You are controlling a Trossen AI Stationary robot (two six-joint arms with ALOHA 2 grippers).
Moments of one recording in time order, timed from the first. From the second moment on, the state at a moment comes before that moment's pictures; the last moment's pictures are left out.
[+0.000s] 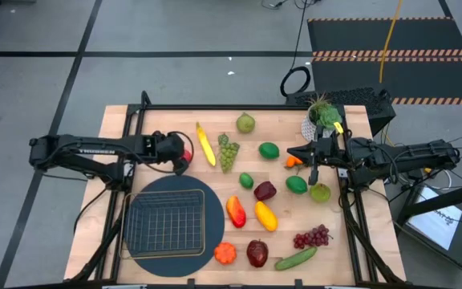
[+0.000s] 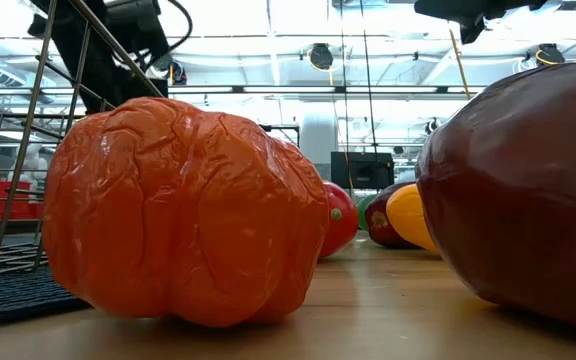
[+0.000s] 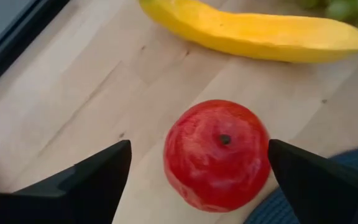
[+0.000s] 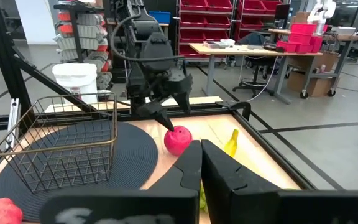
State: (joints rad) left arm 0.19 1.17 0.71 -0.70 -0.37 -0.45; right arm 0.11 0.64 0.58 -0.05 0.31 0.02
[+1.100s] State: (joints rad) left arm 0.24 1.32 0.71 -0.65 -0.30 -0.36; right arm 0.11 0.64 0.58 -0.05 0.31 0.02
